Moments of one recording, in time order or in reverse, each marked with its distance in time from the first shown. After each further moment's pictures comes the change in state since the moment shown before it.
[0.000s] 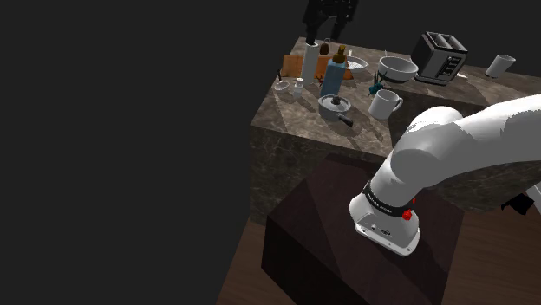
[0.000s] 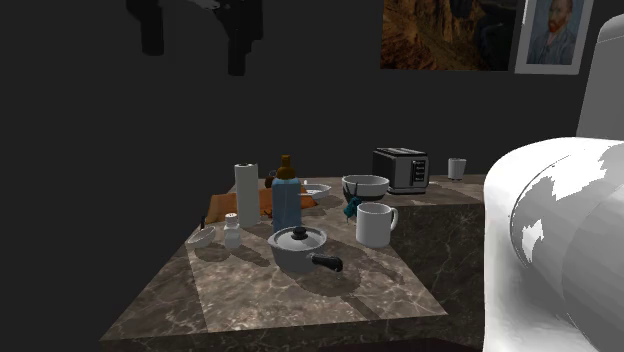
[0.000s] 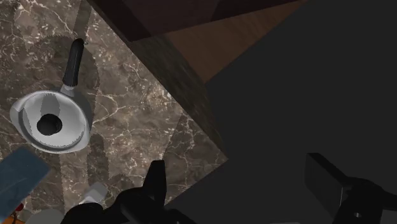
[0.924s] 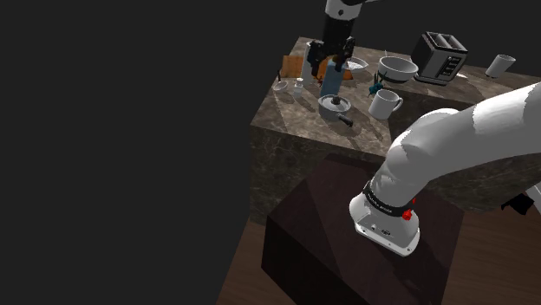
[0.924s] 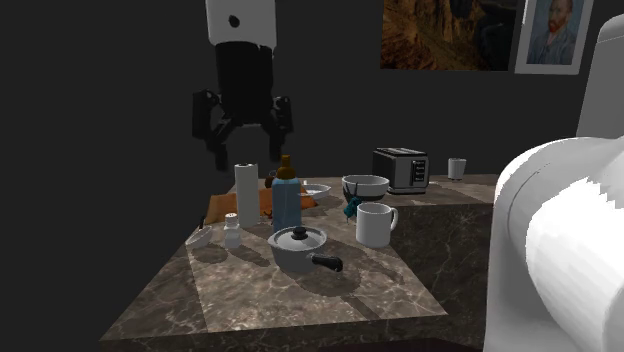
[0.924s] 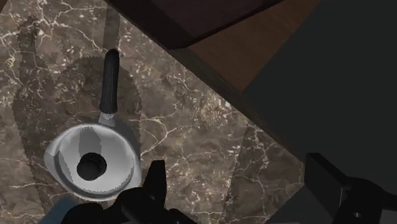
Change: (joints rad) arm -0.125 0.134 -0.108 -0.197 -0.101 0.245 0.018
